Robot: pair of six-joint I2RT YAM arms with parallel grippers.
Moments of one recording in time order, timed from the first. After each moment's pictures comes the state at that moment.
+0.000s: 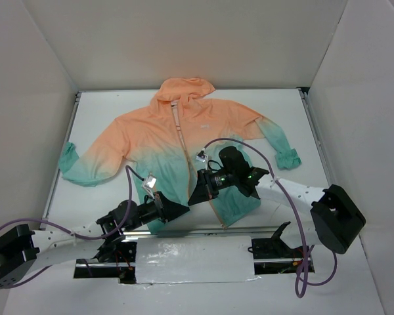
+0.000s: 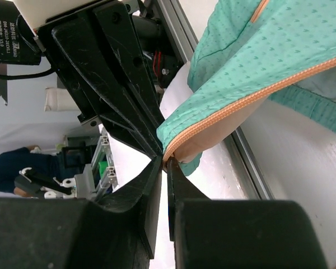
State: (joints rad) left arm -1.01 0.82 0.04 0.70 0.02 -1.05; right arm 0.73 1.32 0.68 0.07 -0.86 0.69
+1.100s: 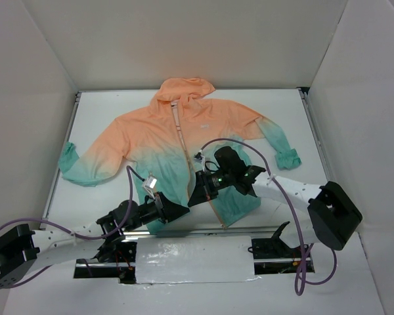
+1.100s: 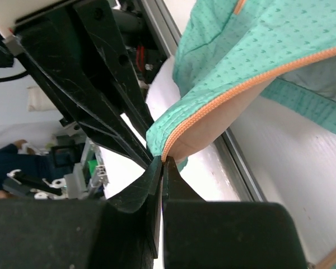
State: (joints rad) left arm -1.00 0.82 0.04 0.68 0.02 -1.05; right arm 0.75 1.35 0.71 -0.01 -0.81 0.63
